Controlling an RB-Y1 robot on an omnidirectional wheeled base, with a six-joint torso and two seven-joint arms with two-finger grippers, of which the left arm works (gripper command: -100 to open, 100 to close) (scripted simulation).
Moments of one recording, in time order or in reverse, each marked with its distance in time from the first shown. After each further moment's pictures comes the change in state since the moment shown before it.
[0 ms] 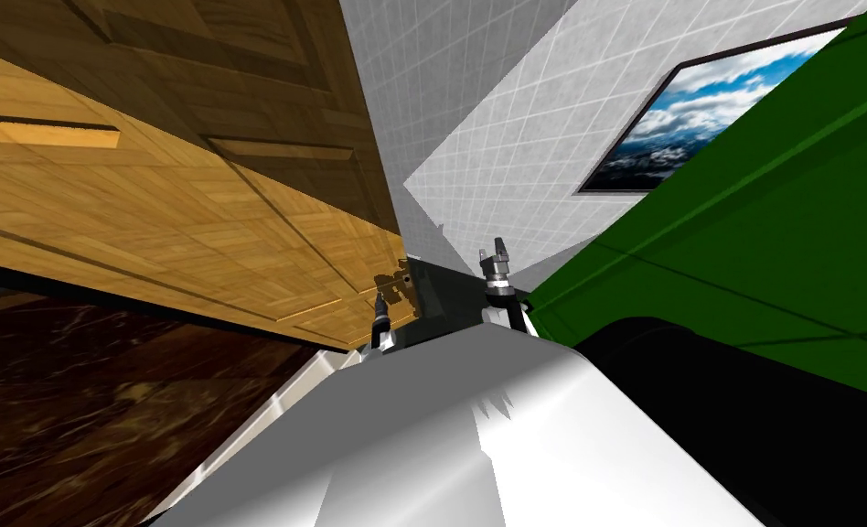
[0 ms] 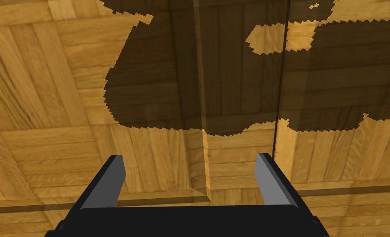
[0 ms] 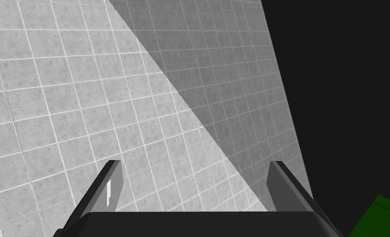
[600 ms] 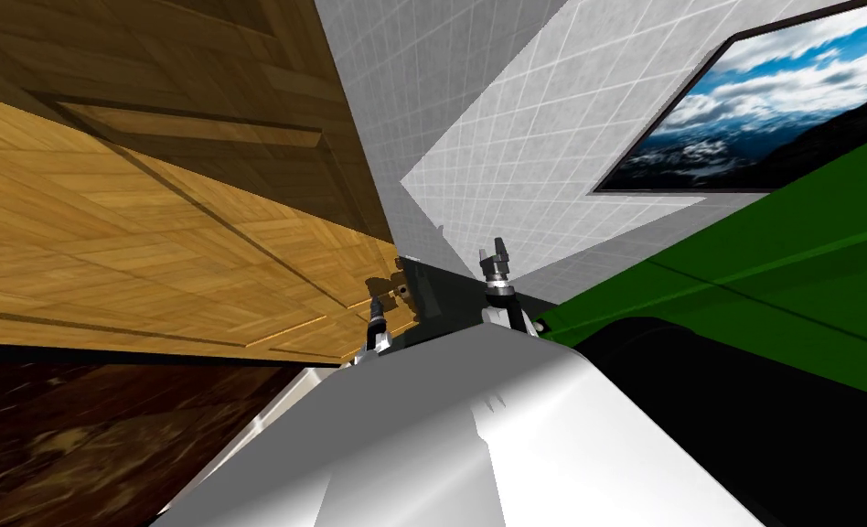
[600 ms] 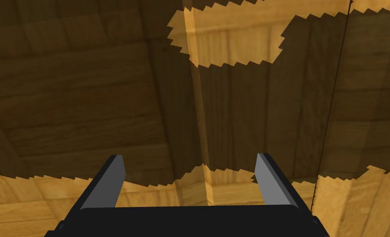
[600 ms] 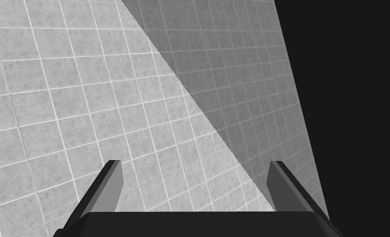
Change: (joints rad) arm 0.005 0.035 0.012 -0.002 0.005 -0.006 -0.009
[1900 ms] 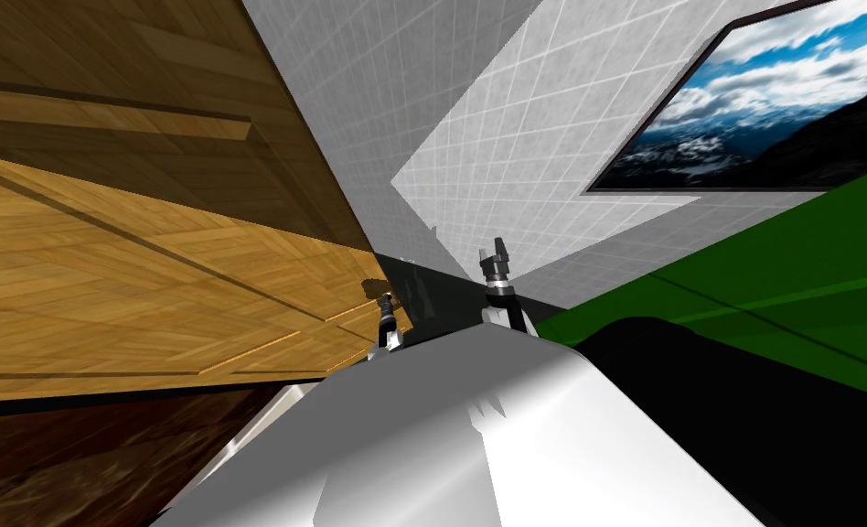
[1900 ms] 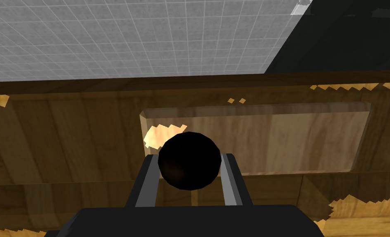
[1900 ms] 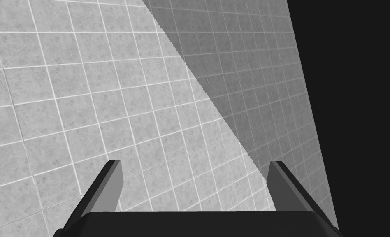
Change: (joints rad) arm -0.006 -0.105 0.002 0.016 0.000 -0.010 -0.003
